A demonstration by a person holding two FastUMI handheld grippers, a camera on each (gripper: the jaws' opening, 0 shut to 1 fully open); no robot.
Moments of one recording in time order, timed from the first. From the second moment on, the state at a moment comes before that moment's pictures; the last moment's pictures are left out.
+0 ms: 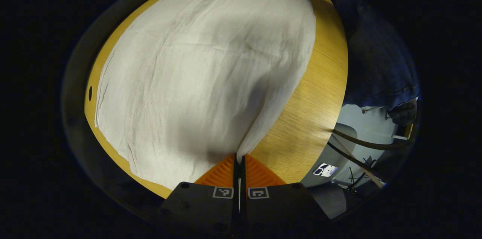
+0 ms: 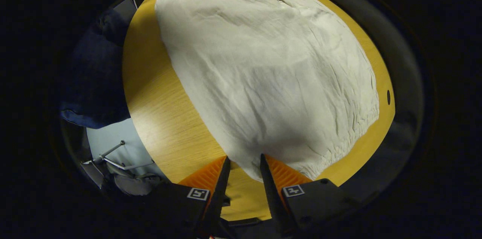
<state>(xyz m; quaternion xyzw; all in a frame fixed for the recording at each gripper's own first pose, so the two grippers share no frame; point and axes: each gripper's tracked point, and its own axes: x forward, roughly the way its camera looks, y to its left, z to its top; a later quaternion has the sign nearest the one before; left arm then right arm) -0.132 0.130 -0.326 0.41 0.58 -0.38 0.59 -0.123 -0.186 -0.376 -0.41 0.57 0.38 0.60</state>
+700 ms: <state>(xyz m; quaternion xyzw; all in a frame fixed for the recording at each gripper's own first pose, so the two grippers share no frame) -0.131 0.131 -0.326 0.39 0.60 -0.39 0.58 -0.106 -0.192 -0.376 -0.42 0.57 0.33 0.62</state>
